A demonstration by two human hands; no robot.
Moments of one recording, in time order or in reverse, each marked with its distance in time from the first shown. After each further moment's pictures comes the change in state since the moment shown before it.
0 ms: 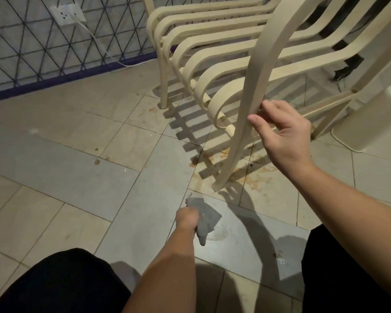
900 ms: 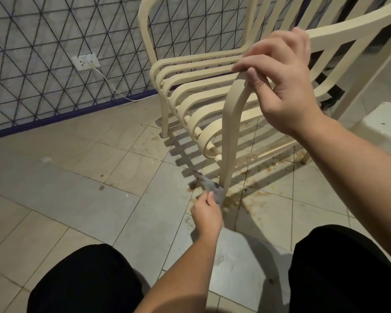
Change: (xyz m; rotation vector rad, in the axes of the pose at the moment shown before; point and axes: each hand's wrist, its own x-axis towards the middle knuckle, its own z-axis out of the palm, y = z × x) left_hand -0.124 0.060 0.047 0.087 0.212 0.803; right_hand 0.124 -0.057 -0.064 -0.253 -0.012 -0.523
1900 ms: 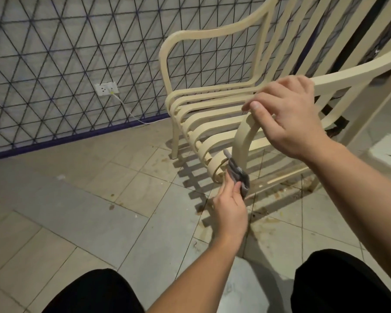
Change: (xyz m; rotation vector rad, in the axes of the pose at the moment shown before) left_hand -0.004 0.099 -0.020 -0.128 -0.027 0.399; right_hand 0.027 -0.015 -0.008 -0.205 -0.225 0.068
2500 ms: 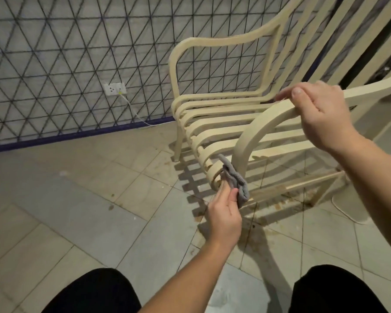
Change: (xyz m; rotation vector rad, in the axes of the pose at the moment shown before) left_hand 0.009 -0.002 -0.018 -0.089 0.012 0.130; right_hand 0.026 0.048 -0.009 0.163 -0.005 0.178
